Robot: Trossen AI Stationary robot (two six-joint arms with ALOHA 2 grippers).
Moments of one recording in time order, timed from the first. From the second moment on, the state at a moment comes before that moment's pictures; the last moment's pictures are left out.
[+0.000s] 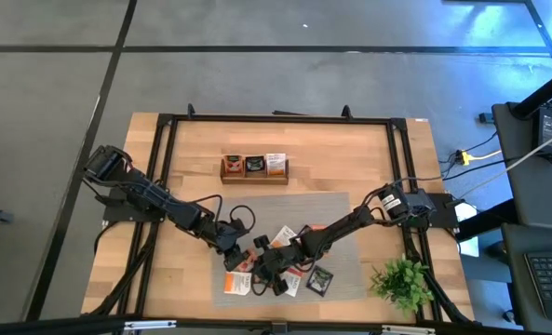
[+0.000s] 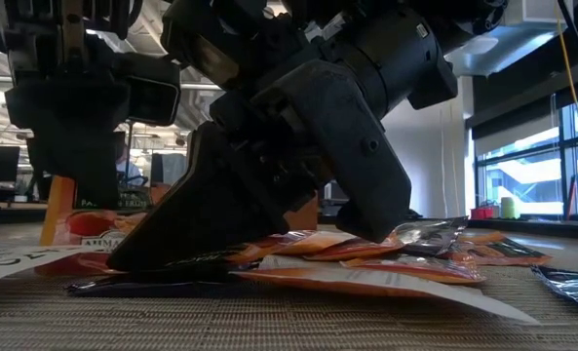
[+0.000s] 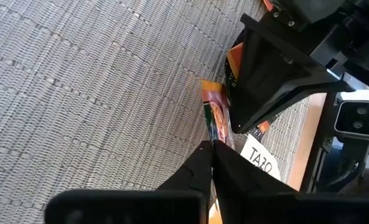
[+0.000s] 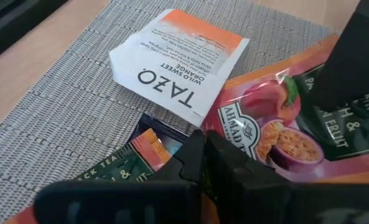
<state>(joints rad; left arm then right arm) -0.43 1.58 0.66 0.08 0.05 -1.09 0.40 2.30 1.42 0.15 0.05 -0.12</state>
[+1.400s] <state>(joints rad) 0.29 1.21 1.01 -0.86 -0.11 0.17 0.18 2.05 1.41 -0.41 0.02 -0.22</state>
